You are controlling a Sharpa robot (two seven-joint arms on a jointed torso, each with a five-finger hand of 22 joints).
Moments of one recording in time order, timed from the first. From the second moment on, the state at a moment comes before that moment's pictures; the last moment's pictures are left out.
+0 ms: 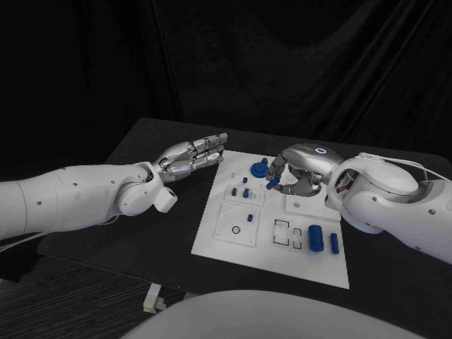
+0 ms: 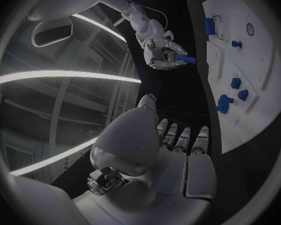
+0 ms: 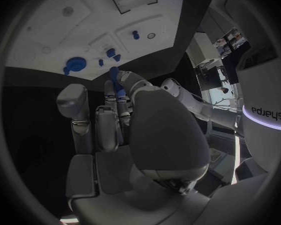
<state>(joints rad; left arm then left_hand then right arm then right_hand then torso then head) 1.08 -0.96 -0.21 1.35 -0.27 0.17 0.68 1.50 0.20 -0.20 0.29 0.47 0.20 -0.02 0.03 0.03 0.01 0.04 0.20 0.03 0.00 0.14 0.02 0.01 0.17 0.00 0.29 0.02 0.02 1.27 -0.66 -0.21 1.59 -1.53 -0.27 -0.08 1.51 -0.18 0.32 0.11 0.42 1.05 0.11 0.24 0.23 1.09 0.05 0.38 0.08 1.46 -0.04 1.42 1.31 0.10 1.40 0.07 0.90 1.29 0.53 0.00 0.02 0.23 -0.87</state>
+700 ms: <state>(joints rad) 1.07 -0.96 -0.21 1.34 -0.27 0.18 0.68 1.51 0.21 -0.20 0.29 0.47 0.20 -0.02 0.03 0.03 0.01 0.04 0.20 0.03 0.00 0.14 0.02 0.01 0.17 0.00 0.29 0.02 0.02 1.14 -0.52 -0.21 1.51 -1.51 -0.27 -0.05 1.51 -0.18 0.33 0.09 0.42 1.05 0.11 0.24 0.23 1.09 0.06 0.38 0.08 1.46 -0.04 1.42 1.31 0.10 1.40 0.07 0.90 1.29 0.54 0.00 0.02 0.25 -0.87</state>
